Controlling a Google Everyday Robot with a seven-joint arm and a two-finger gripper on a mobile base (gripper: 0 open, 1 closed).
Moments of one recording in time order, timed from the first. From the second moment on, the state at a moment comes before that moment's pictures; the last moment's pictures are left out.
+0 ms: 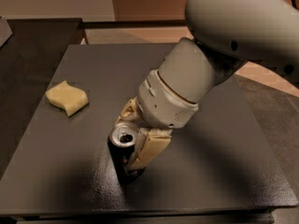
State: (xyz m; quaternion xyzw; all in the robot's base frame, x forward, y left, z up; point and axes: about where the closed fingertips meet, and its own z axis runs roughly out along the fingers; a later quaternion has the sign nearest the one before) arm 0.352 0.036 0.899 -0.80 0.51 0.23 0.20
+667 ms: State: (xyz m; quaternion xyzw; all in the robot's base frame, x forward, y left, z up) arm 0.385 0.016 0.927 -0.78 0.56 0.19 0.22
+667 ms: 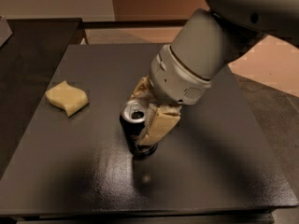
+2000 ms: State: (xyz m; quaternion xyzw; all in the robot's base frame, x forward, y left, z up) arm 0.467 -0.078 0.930 -0.72 0.69 -0.04 0.08
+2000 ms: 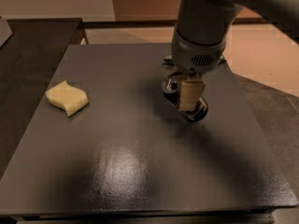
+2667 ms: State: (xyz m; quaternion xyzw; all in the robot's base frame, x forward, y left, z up) arm 0.473 -0.097 0.901 -0.73 0.68 -0.10 0.00
